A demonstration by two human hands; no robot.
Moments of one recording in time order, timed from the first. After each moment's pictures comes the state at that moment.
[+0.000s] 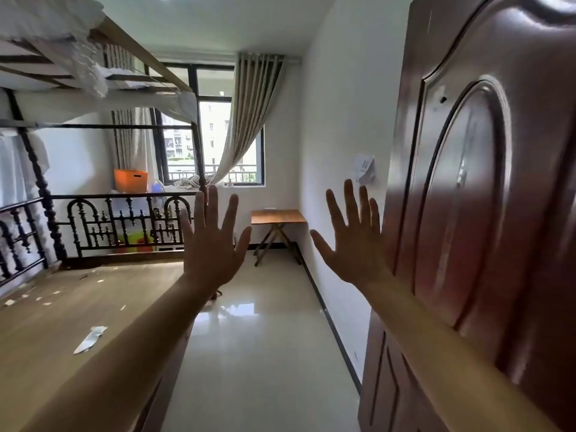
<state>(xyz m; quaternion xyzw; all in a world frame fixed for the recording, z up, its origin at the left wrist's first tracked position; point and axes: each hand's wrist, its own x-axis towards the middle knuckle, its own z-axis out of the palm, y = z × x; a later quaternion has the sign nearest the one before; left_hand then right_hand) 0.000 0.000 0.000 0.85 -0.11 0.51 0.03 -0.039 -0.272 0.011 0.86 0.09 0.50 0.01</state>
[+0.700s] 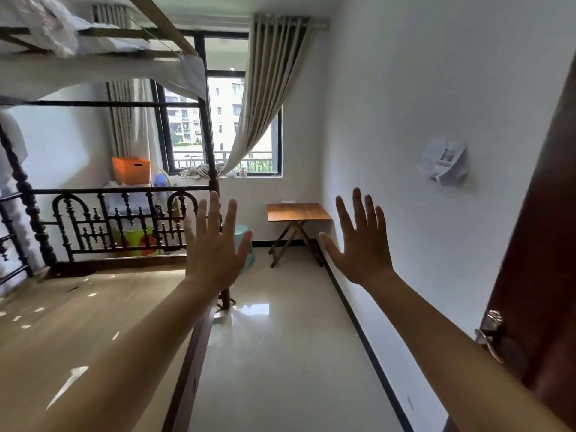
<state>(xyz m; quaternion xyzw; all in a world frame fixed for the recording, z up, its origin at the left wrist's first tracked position) 0.393 0.112 -0.037 0.91 -0.08 0.40 0.07 0.395 -0.180 -0.038 0.91 0.08 0.40 -0.02</state>
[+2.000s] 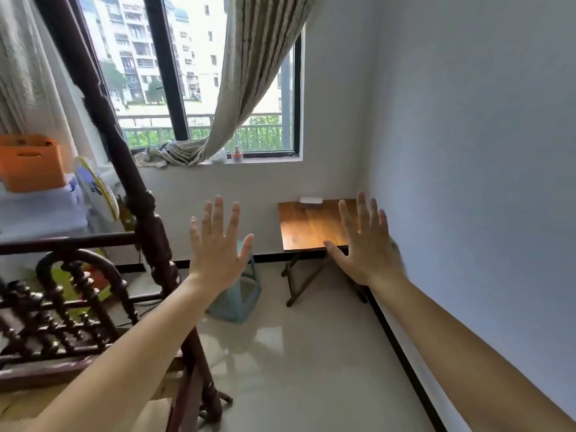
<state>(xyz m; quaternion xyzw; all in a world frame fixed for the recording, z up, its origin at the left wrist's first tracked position) 1.554 0.173 -0.120 0.95 -0.09 0.28 0.04 1.546 -0.136 -0.125 0.96 0.07 0.27 -0.04</state>
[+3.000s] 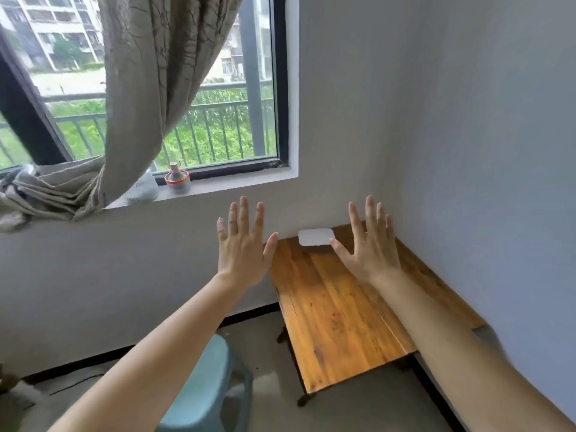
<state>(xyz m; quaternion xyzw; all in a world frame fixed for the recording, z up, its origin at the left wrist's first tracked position) 2.412 0.119 -0.184 0.96 -0.19 0.19 0.09 2.355 -0.145 -0.205 0.98 -0.09 0.19 -0.04</state>
